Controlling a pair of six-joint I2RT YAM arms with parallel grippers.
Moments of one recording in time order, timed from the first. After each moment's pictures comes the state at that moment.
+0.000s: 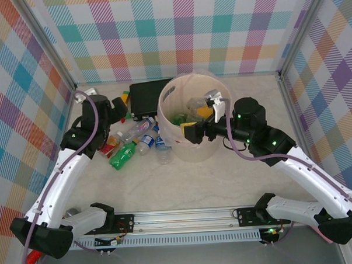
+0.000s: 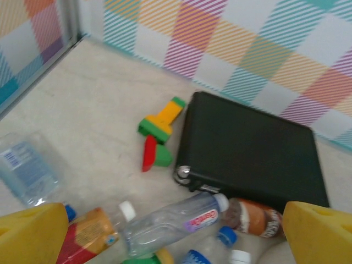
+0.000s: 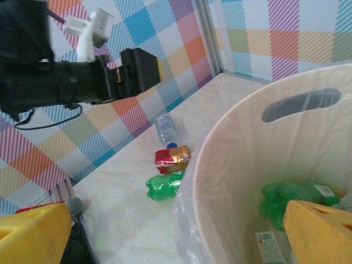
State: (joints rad) left arm -0.28 1.10 1.21 -0.69 -0.40 -0.57; right arm 0.78 1.04 1.21 -0.42 -0.27 0.27
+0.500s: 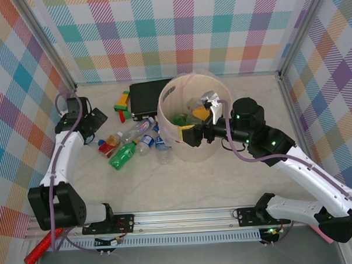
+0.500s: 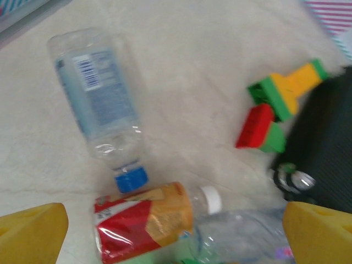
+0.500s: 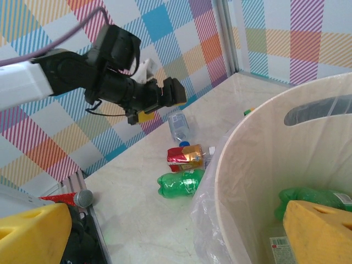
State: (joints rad) left arm 0.14 1.35 1.14 -0.73 -0.13 -0.71; right arm 0.80 1.03 1.22 -0.42 -0.30 0.25
